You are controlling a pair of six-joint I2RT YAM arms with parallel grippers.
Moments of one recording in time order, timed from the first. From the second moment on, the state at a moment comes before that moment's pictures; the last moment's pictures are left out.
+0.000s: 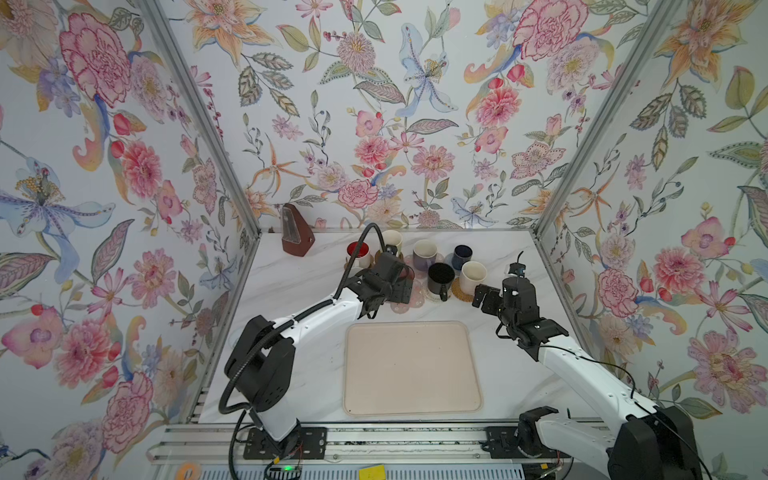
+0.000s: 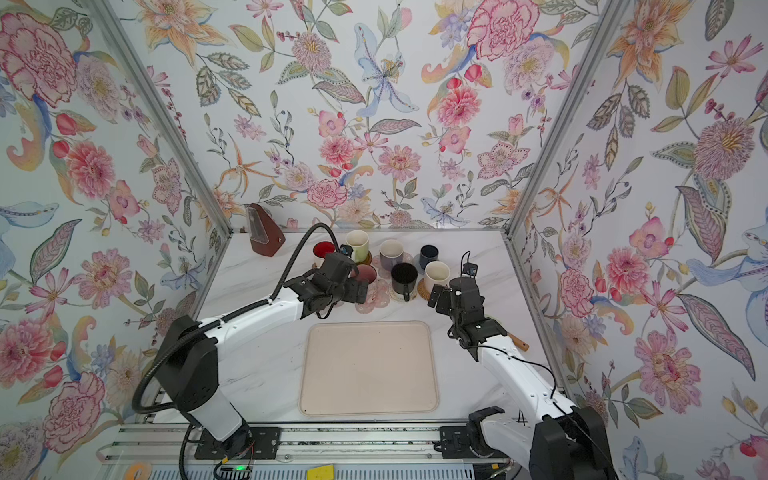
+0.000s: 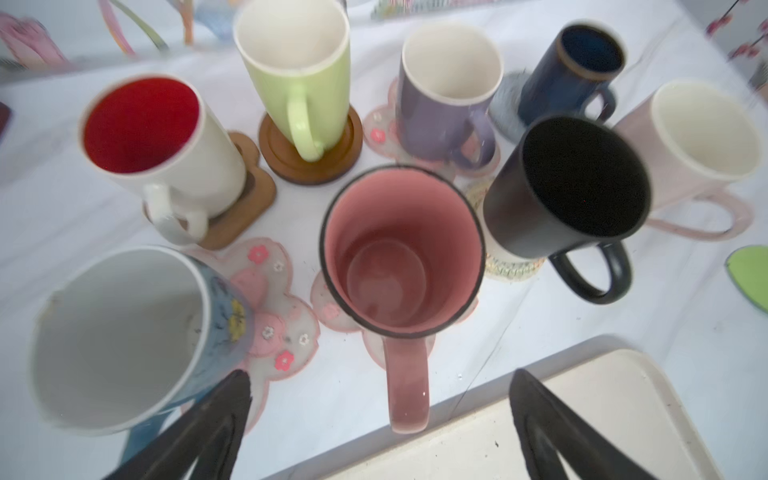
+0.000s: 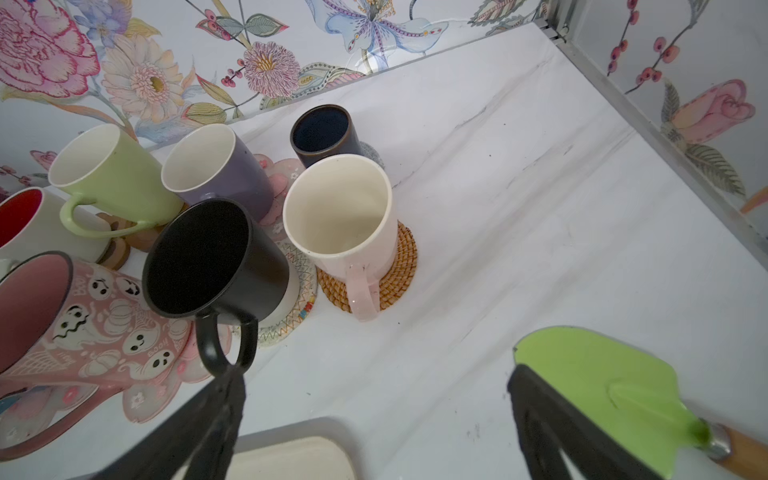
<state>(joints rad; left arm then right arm) -0.71 1.63 1.26 -0.35 -0.27 -0.32 0.30 1.11 0.69 -0.17 0.26 0.41</state>
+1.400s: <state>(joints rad) -0.55 0.61 0.19 0.37 -0.95 0.02 0.16 1.48 0.23 0.96 0.52 -0.03</state>
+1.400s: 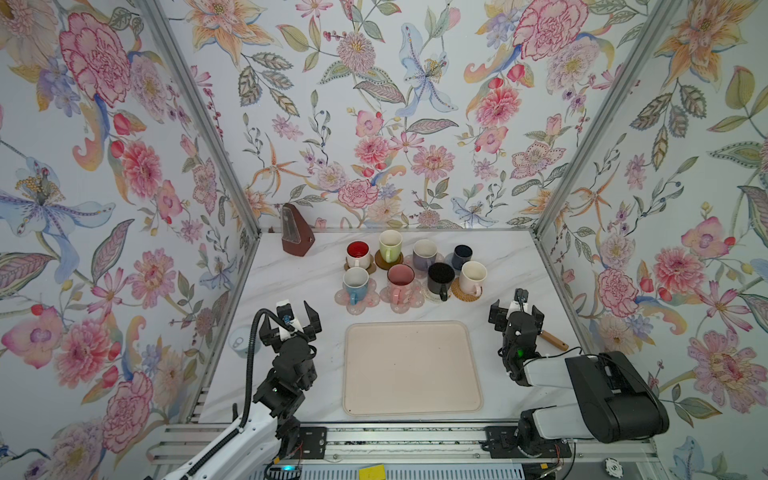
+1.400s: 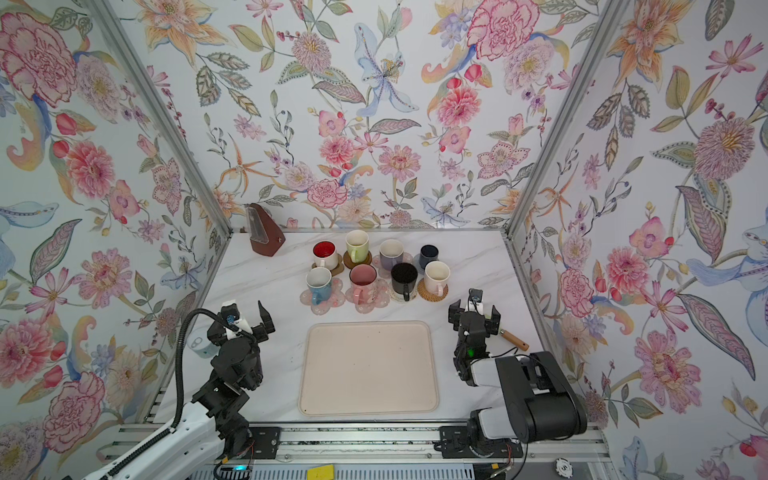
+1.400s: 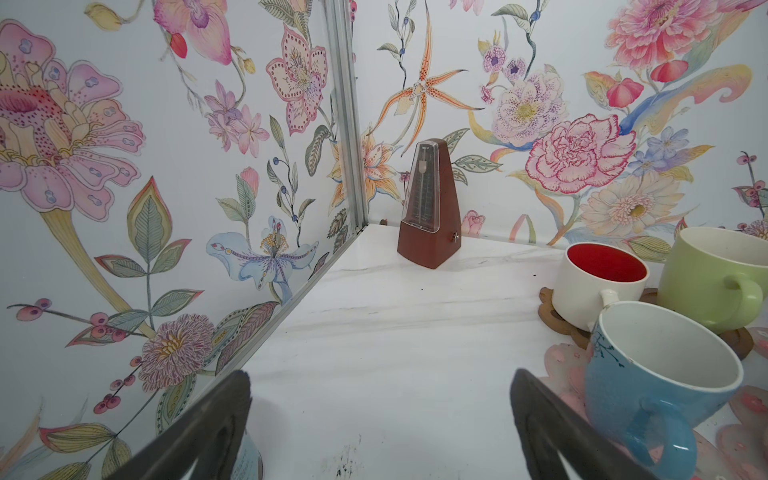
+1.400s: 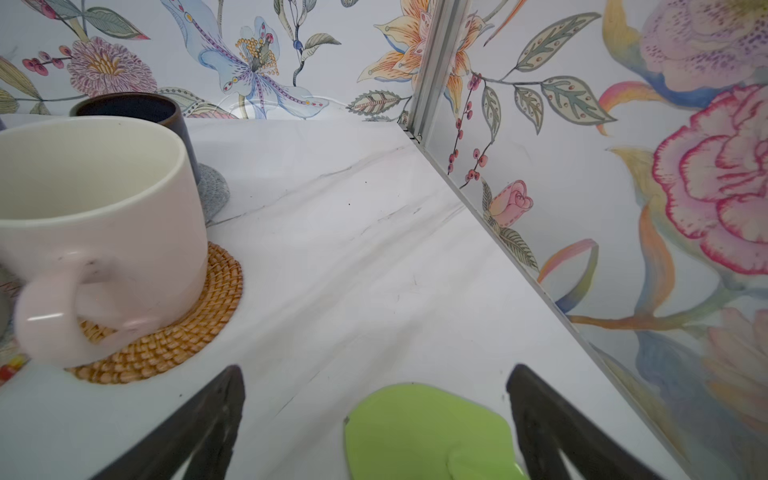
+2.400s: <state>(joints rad) -0.14 1.36 0.15 0.94 -0.57 0.01 0.00 1.55 0.25 1.06 0.29 0.05</state>
